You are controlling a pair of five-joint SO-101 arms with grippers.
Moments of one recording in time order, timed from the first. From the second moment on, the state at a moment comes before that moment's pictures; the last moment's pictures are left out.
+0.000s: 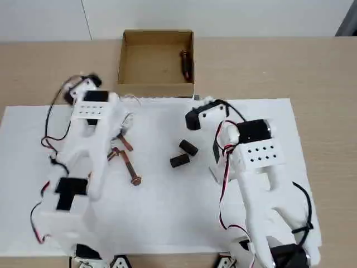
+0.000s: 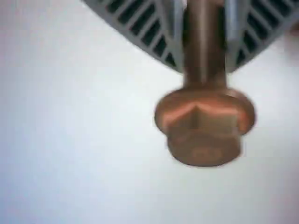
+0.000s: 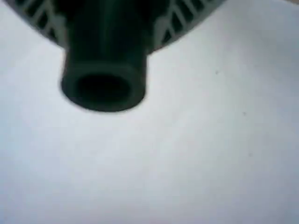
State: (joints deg) left arm 1.6 12.7 2.9 74.9 48.3; right arm -14.9 -22.3 22.8 94.9 13.0
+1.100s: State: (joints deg) left arm 19.1 -37.3 21.0 76.2 23.3; right arm -10.0 -64.4 43.2 78.0 1.7
